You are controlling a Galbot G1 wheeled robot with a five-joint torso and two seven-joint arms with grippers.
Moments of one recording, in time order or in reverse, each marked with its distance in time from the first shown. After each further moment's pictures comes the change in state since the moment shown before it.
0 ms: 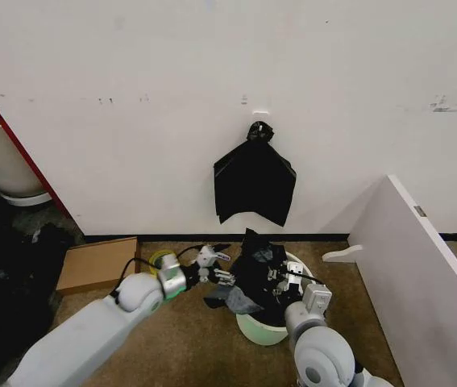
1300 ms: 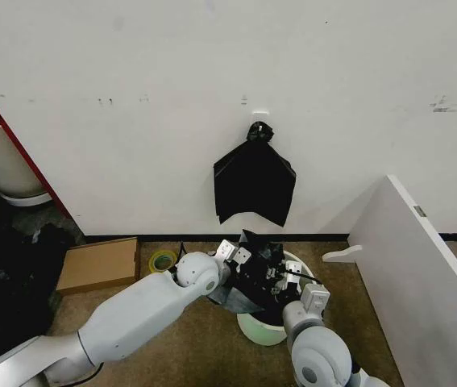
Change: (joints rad) left arm -0.192 -0.216 0.179 0.026 -0.234 0.693 -0.469; right arm 0.000 0.021 0.001 -0.007 -0.028 0.004 -0.006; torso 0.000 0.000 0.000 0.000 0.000
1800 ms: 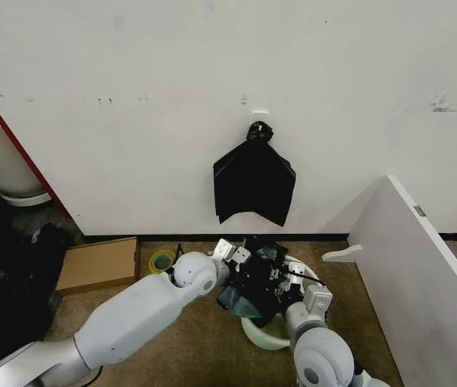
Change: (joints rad) left arm 0.047 0.057 -0.075 -0.086 -0.002 -0.007 0.002; right arm -0.018 -0.002 0.022 -0.008 -0.026 0.012 -0.001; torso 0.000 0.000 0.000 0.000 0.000
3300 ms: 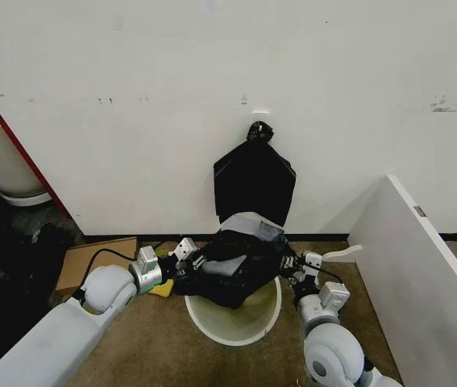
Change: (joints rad) left arm 0.384 0.182 -0.520 -0.125 0.450 -0.617 0.589; right arm -0.010 -0.008 0.066 -0.020 -0.025 0.101 -0.035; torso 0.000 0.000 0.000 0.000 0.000
